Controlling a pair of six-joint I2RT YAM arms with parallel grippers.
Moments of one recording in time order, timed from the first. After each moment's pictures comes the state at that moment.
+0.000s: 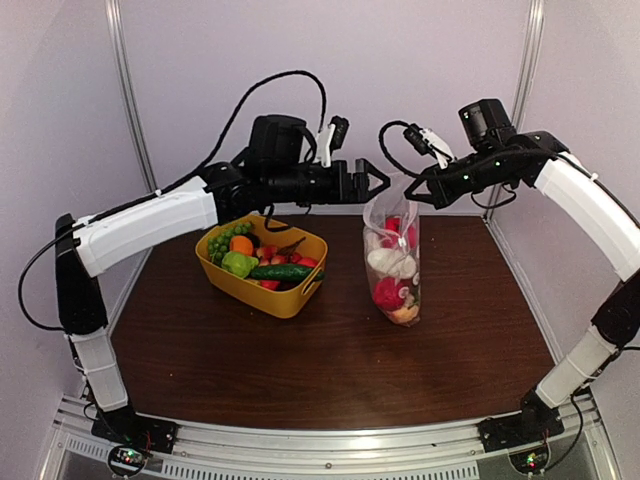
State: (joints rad) left arm -0.91 1.89 1.84 -0.20 0.22 -0.49; right arm 0.47 1.55 1.79 -0.92 -0.36 -0.14
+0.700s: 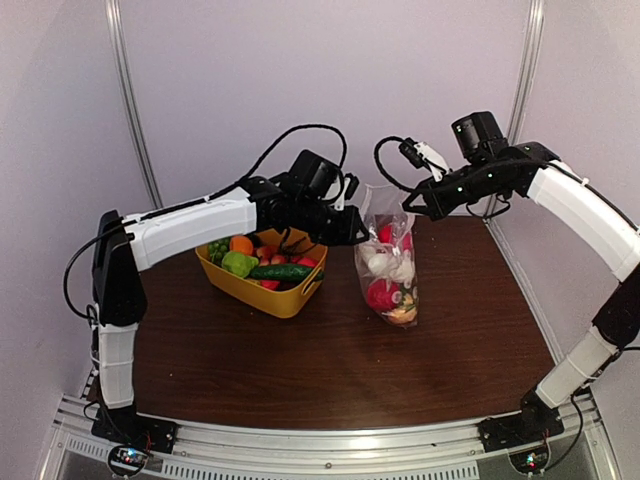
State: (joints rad) left arm -0.90 2.07 1.94 -0.51 0.15 -0.53; right arm 0.48 1.54 1.68 -0.86 -0.33 -0.15
